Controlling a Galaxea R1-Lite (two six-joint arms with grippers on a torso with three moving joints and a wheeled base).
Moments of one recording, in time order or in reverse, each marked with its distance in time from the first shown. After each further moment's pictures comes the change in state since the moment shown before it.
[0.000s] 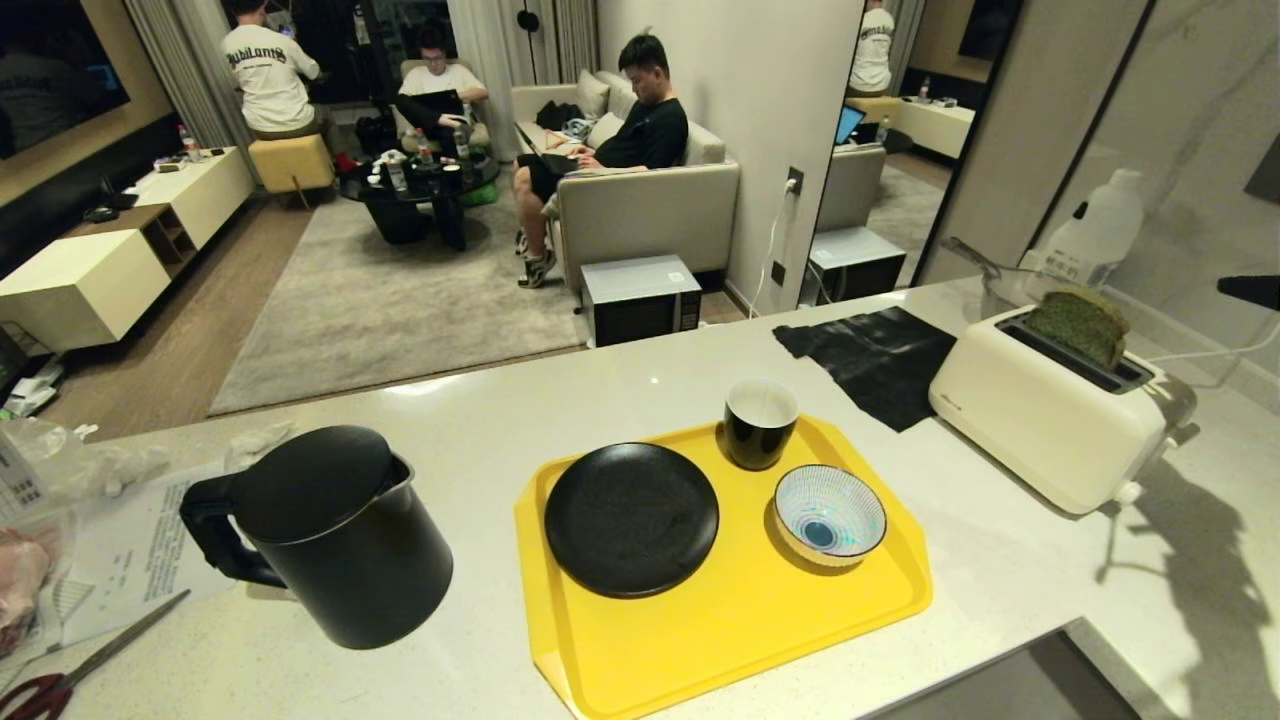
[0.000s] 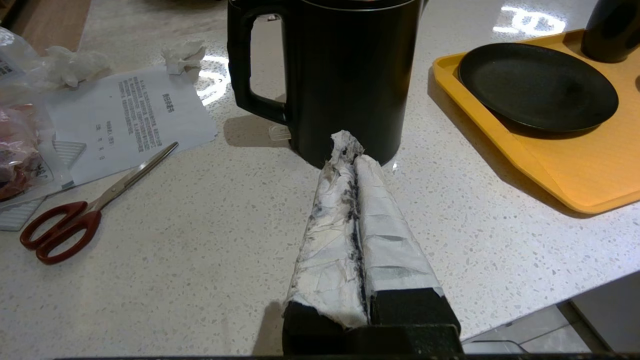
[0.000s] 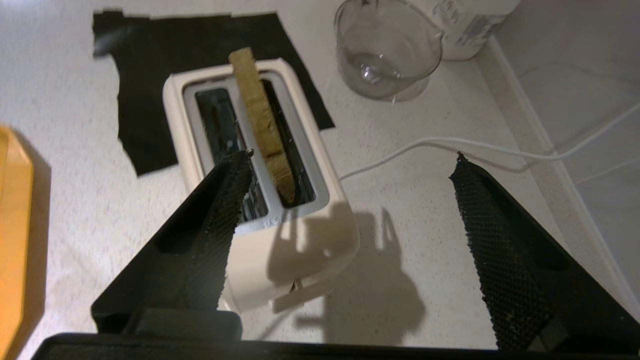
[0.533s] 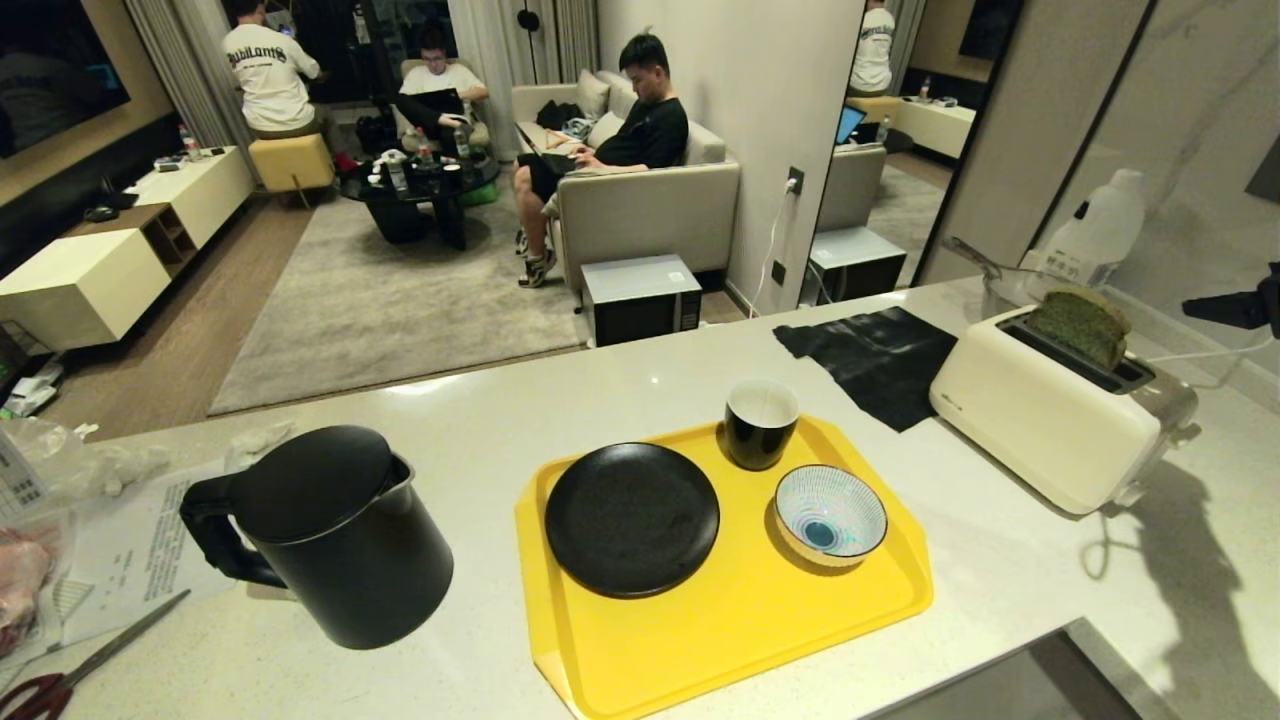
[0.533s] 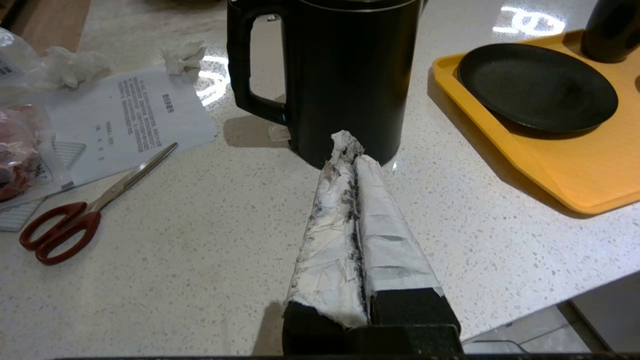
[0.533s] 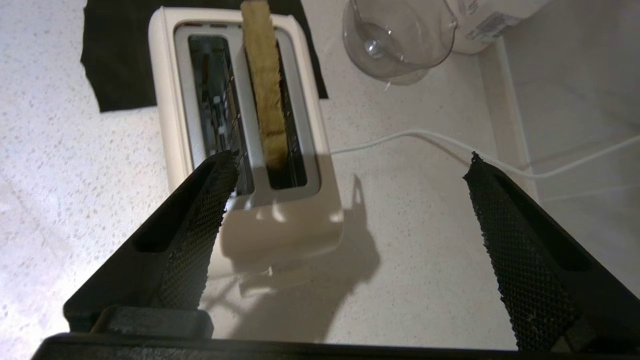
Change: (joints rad) left arm 0.000 0.000 0.000 0.000 0.000 0.000; right arm 0.061 0.071 -0.183 0.239 -0.082 -0.255
